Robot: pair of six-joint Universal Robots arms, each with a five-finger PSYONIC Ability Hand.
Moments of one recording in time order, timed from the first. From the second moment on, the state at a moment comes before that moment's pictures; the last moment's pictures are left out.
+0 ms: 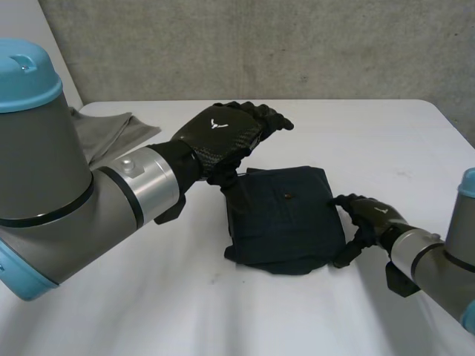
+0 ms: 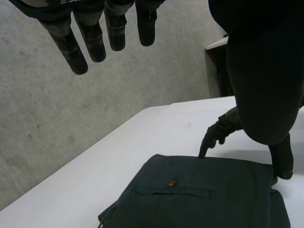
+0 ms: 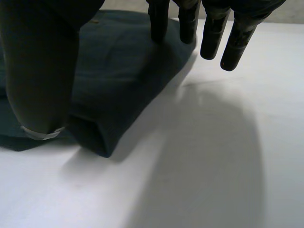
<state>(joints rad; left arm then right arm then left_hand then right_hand) 4.11 -1.85 -1.31 3.00 -1.19 3.29 1.79 -1.16 1.78 -0.10 1.32 3.19 0.19 0.20 0.21 0.20 0.05 0.14 0.20 0.19 0.23 0.06</state>
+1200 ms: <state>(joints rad) 4.11 -1.86 -1.30 3.01 -1.20 3.29 1.71 -0.49 0.57 0.07 1.38 3.18 0.19 0.20 0.21 0.20 0.05 0.97 1.17 1.15 1.19 0.93</state>
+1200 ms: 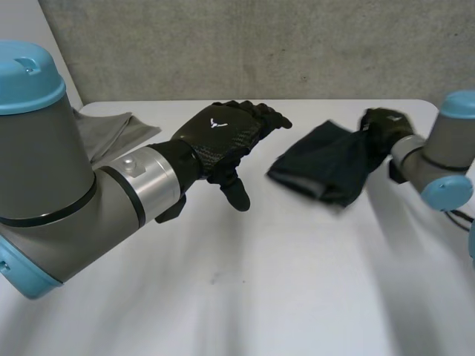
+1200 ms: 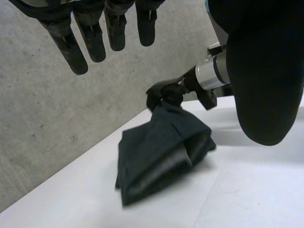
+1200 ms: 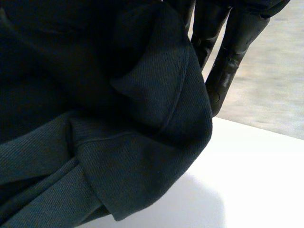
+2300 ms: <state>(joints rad) 4.11 -1.83 -1.29 3.05 -1.27 3.23 1.34 -0.55 0.24 0.43 1.77 2.49 0.19 0.20 0.21 0.20 0.05 0.19 0.22 0.21 0.23 0.07</state>
